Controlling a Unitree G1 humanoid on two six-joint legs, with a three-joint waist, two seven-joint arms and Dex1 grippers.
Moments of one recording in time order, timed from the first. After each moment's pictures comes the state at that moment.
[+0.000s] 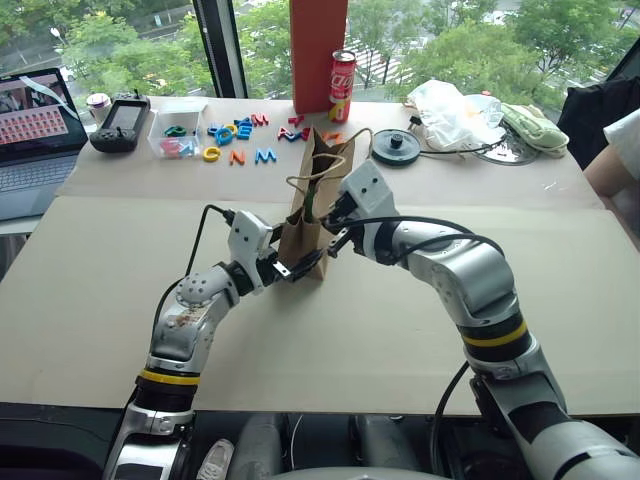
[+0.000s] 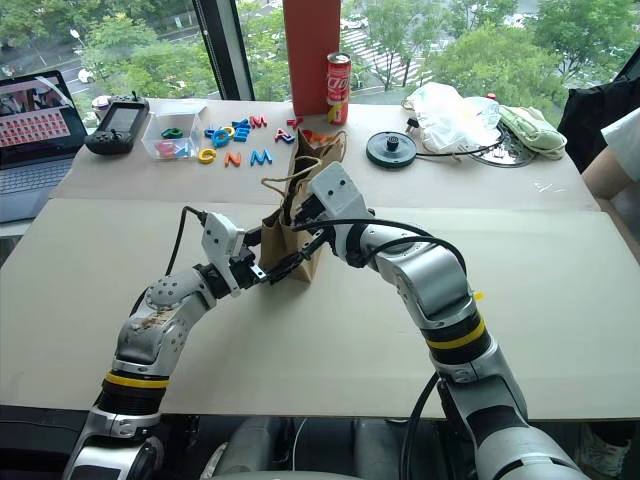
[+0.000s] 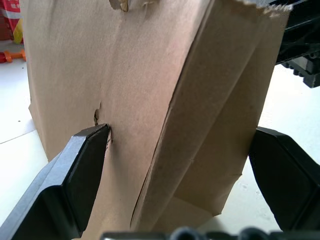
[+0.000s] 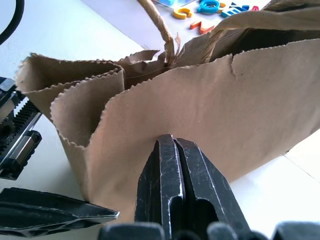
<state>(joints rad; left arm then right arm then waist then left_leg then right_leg) -0.34 0.31 -0.06 -0.09 -0.32 0.36 -0.63 -0.73 -0.32 0.26 -0.27 0.28 1.01 0.39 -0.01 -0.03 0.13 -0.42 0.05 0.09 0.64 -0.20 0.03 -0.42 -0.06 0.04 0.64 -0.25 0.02</state>
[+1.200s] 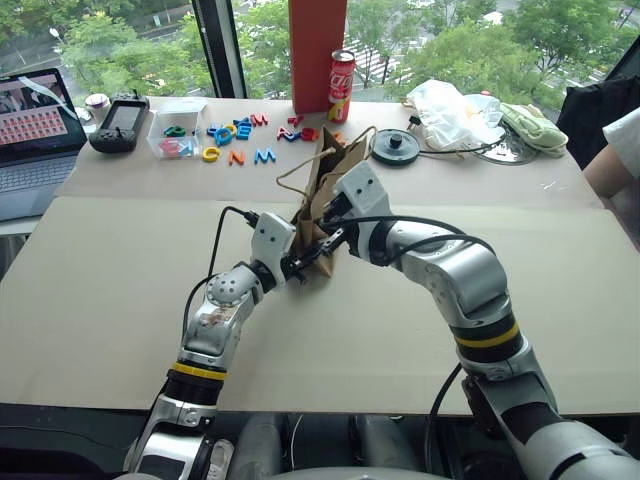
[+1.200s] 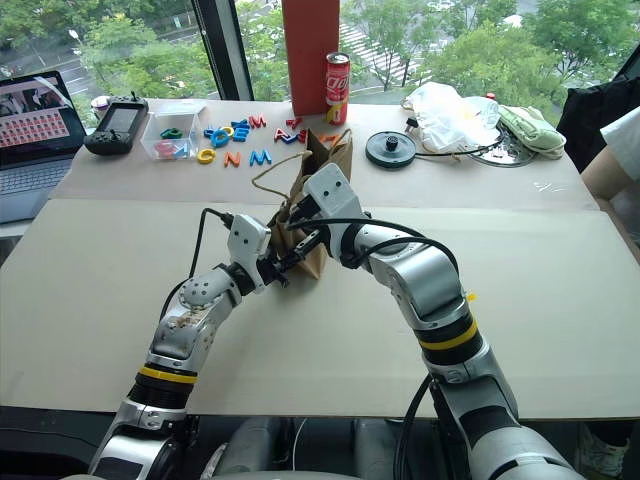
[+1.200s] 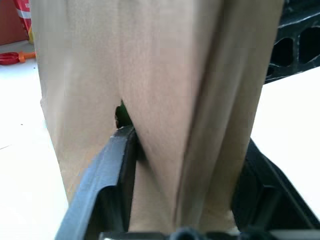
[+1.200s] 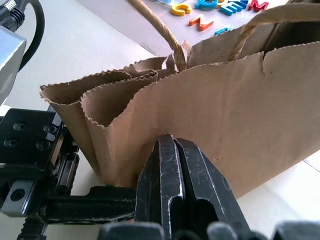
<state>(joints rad) -0.38 0.21 -0.11 0.01 -0.20 0.28 -0.52 -0.73 -0.28 0.25 -0.27 0.28 1.04 0.37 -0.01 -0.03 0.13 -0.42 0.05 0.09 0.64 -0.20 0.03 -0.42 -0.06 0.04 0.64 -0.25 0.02</state>
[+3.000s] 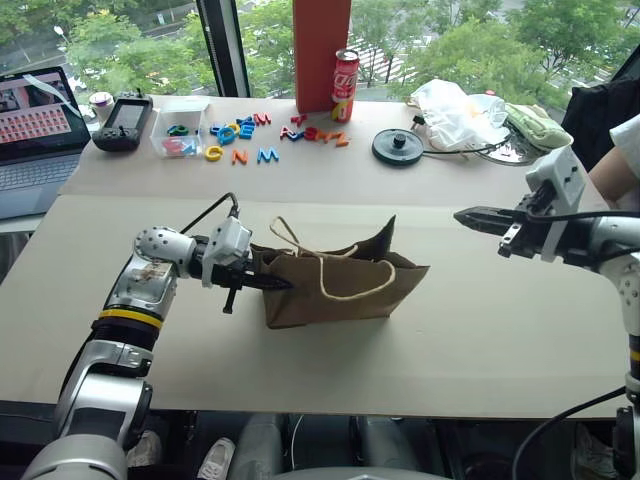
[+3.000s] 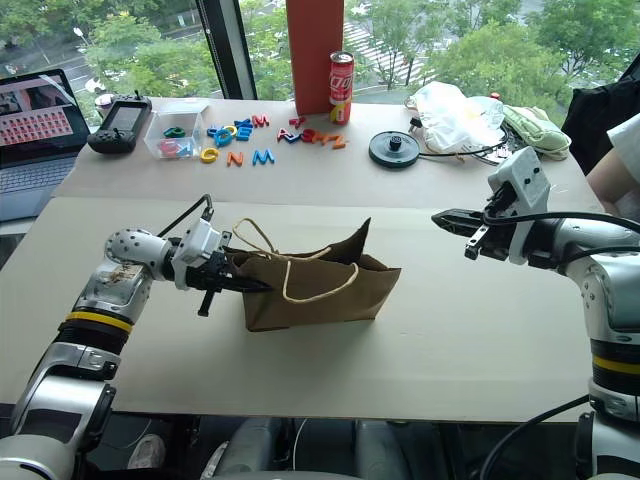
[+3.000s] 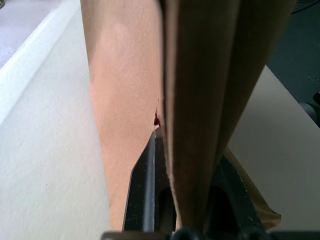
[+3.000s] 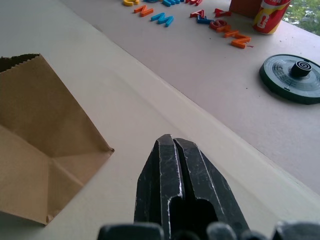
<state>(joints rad) -0.65 0.59 -0.16 0.46 -0.34 -0.07 -1.60 -0.44 -0.92 -0.19 -0.17 0.46 0.75 1.01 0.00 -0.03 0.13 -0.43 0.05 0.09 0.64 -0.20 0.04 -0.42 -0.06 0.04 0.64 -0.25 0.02</state>
